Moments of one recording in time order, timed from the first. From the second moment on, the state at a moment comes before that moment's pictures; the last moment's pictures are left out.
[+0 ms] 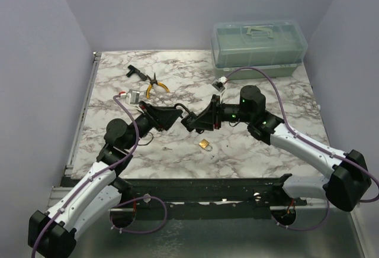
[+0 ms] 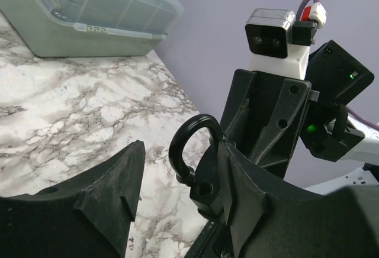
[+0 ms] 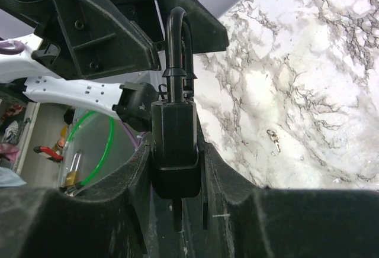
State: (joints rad) left arm -0.51 0.70 0.46 0.42 0.29 -0.80; right arm 0.71 1.24 0.88 0.21 -0.72 0.53
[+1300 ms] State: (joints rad) left arm -0.51 0.78 0.52 0.25 0.29 -0.73; right arm 0.73 1.27 0.88 0.15 -0.71 0.53
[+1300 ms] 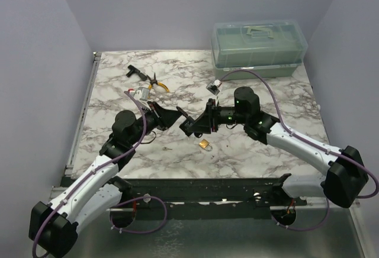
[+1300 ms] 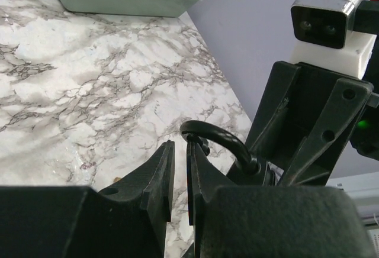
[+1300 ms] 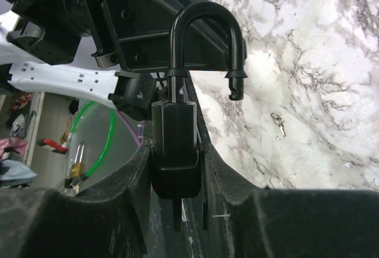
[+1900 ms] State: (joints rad) left arm -0.51 0.79 0.49 0.38 0.30 -0.72; right arm 0.76 1.36 0.90 0.31 -0.77 0.61
